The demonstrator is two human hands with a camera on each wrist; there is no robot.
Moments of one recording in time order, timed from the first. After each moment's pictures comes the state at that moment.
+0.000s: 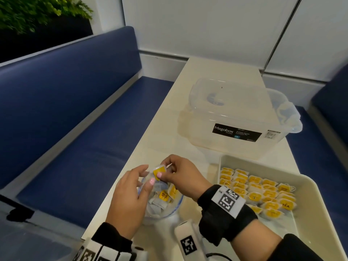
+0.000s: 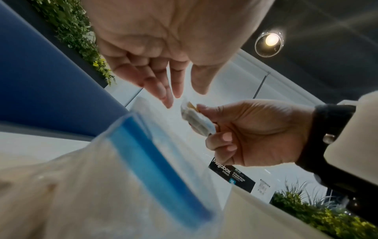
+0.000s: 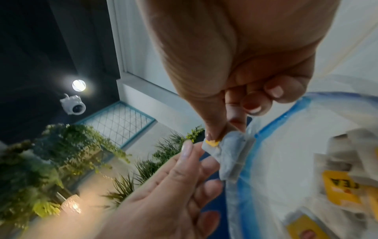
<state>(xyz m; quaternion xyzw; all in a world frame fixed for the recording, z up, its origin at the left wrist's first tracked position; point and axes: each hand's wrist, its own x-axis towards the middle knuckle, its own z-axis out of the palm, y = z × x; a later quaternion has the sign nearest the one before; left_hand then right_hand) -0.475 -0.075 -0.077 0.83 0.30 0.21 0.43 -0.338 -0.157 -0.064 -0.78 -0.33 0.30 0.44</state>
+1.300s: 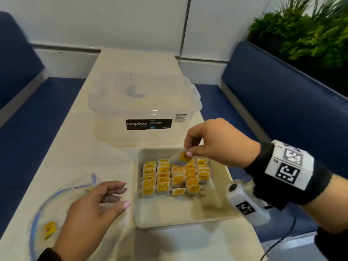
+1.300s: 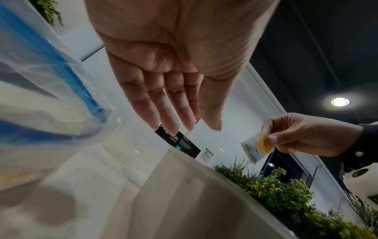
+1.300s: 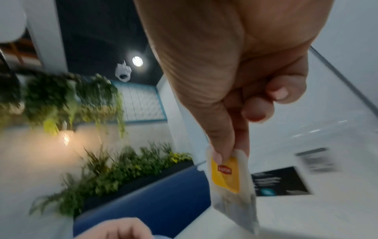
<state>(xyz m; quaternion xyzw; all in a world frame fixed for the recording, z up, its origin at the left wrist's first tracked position) -0.405 -0.135 -0.084 0.83 0.10 0.09 0.53 -0.257 -0.363 0.058 -0.93 -0.33 0.09 0.15</state>
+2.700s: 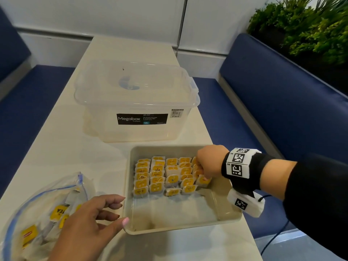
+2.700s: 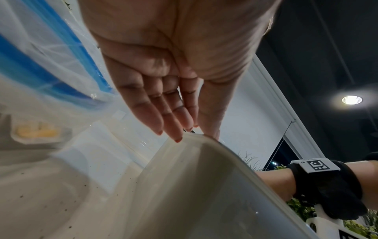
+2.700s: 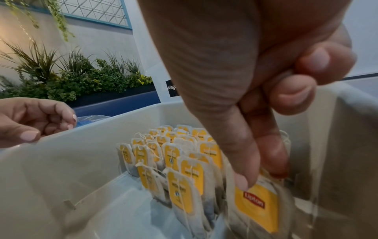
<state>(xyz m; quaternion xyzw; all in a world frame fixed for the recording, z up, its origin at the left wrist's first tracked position) -0.404 -0.150 -0.104 0.82 0.17 0.02 0.55 -0.200 -0.383 -0.051 -0.91 -0.27 0.26 -0.20</state>
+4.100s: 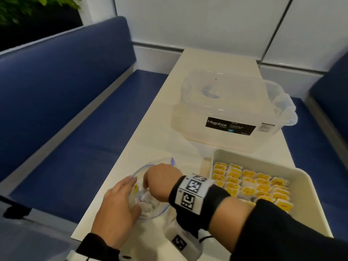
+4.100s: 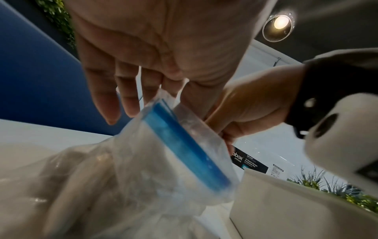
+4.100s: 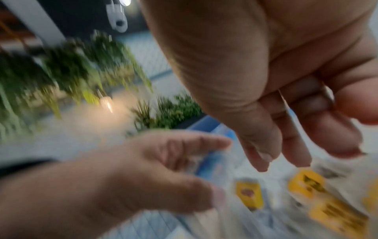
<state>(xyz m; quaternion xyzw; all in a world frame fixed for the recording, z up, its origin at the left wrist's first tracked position) -0.485 -0.072 -0.105 0.90 0.31 0.06 0.30 -0.348 -0.137 -0.056 -0.82 -0.52 0.25 0.02</state>
